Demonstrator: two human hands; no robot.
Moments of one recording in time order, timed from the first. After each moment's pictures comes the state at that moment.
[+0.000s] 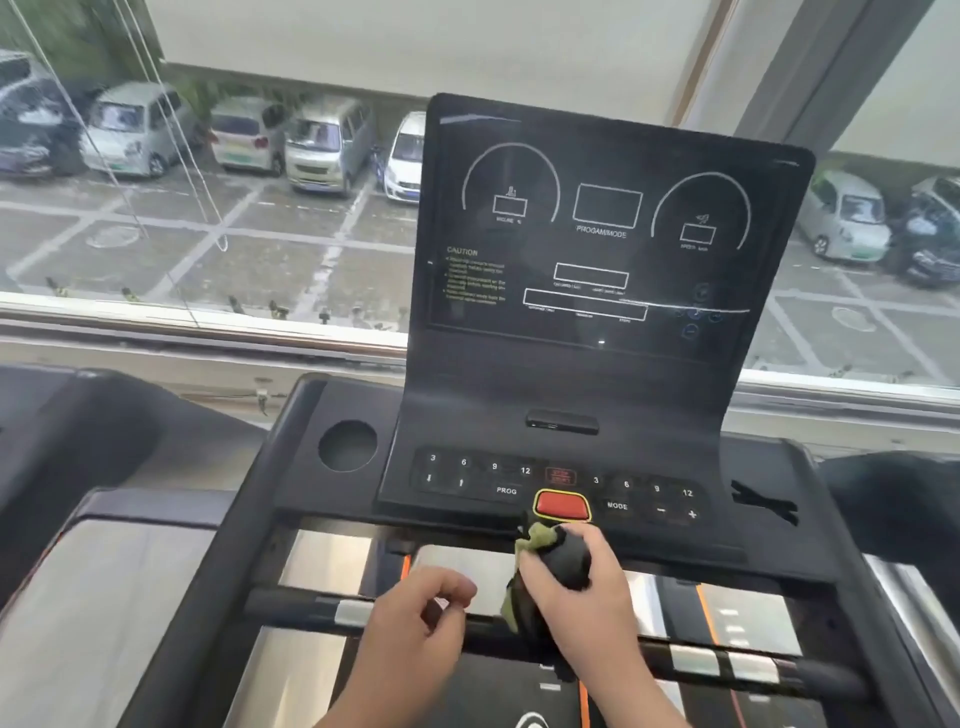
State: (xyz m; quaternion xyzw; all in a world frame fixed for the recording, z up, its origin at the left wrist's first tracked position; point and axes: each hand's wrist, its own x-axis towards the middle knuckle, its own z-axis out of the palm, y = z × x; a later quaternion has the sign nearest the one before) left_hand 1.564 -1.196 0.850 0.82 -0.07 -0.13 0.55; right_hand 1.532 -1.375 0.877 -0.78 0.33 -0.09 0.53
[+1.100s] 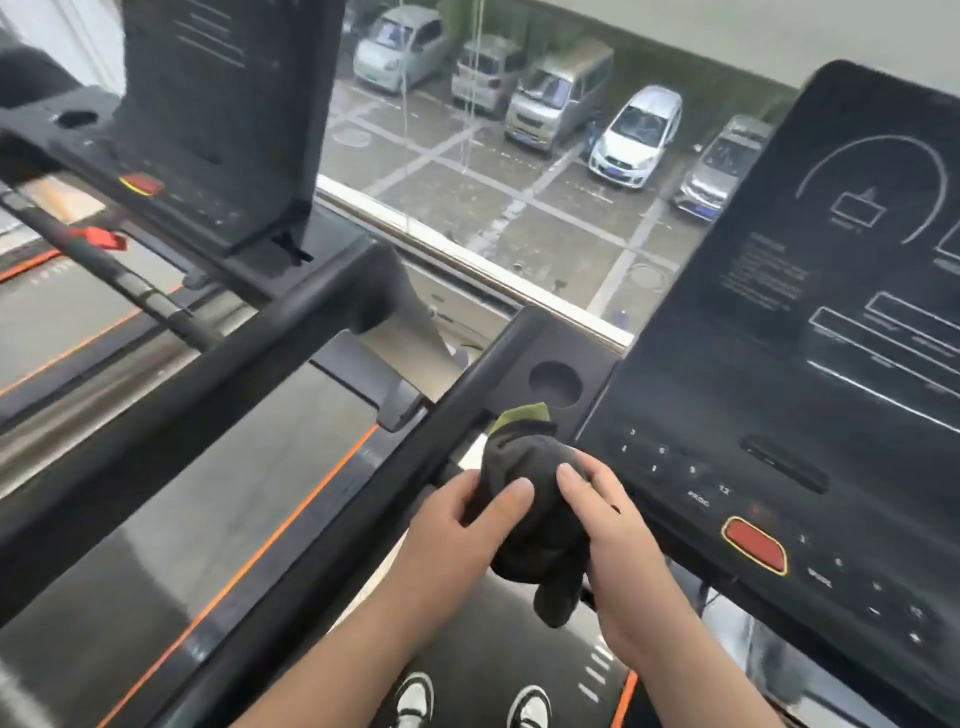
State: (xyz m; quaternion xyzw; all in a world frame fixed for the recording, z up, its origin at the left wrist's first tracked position) left_hand 1.538 -1.079 0.919 0.68 0.13 -0.10 0.71; right_hand 1.569 -1.234 0.929 -0.67 0.14 0.22 0.69
